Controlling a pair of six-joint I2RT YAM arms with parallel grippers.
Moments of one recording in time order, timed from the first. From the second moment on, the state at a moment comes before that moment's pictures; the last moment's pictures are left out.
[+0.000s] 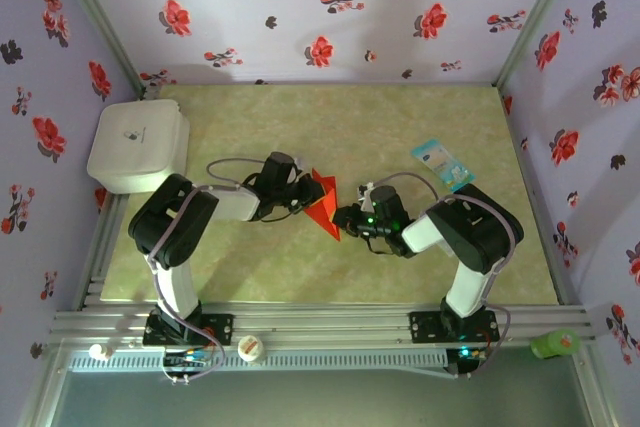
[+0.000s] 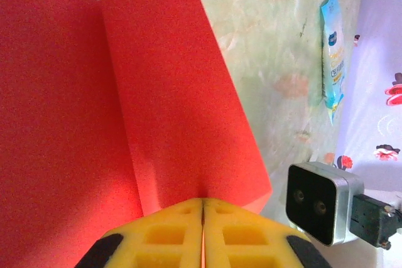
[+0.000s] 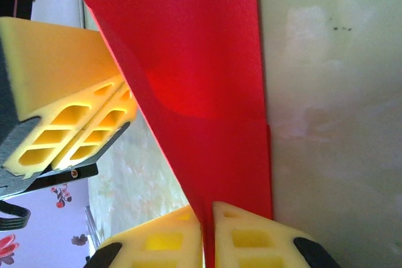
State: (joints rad) left arm -0.64 1.85 0.87 0.31 0.42 -1.07; right arm 0.60 1.77 0.45 0.75 -0.49 1.05
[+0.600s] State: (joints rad) left arm -0.64 1.88 0.90 0.32 0.44 -1.07; right arm 0.58 1.78 0.45 0.73 -0.53 1.07
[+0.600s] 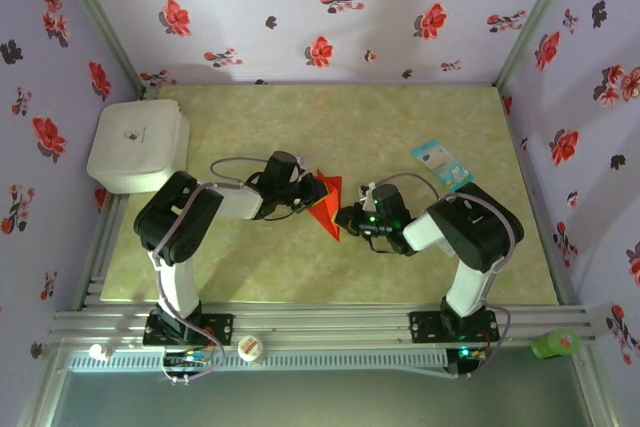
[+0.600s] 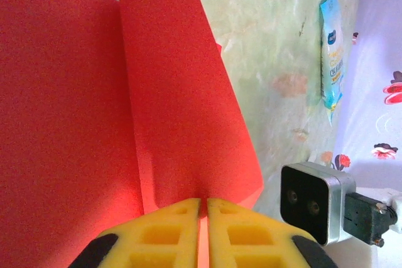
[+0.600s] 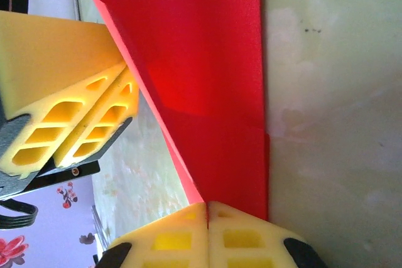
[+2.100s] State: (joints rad) left arm -0.68 1.86 0.93 0.08 0.31 -1.03; right arm 0.48 1.76 0.44 0.66 -0.68 1.07
